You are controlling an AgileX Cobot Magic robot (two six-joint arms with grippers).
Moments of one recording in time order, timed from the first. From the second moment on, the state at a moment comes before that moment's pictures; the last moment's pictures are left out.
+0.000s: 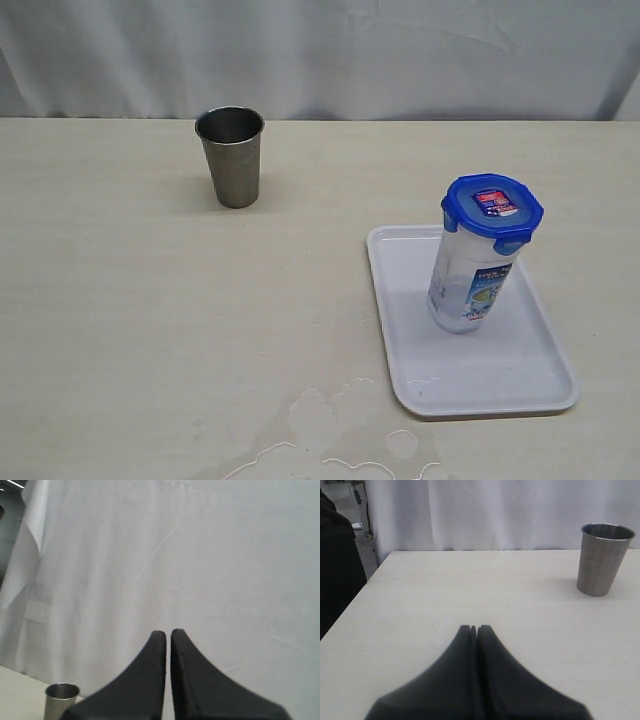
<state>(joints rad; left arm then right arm) 0.17 0.00 0.00 0.04 0.31 0.01 0.46 0.00 -0.64 -0.28 0.44 0.01</state>
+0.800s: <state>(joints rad) 0.17 0.00 0.00 0.04 0.31 0.01 0.04 0.00 -0.11 -0.06 -0.10 0.01</state>
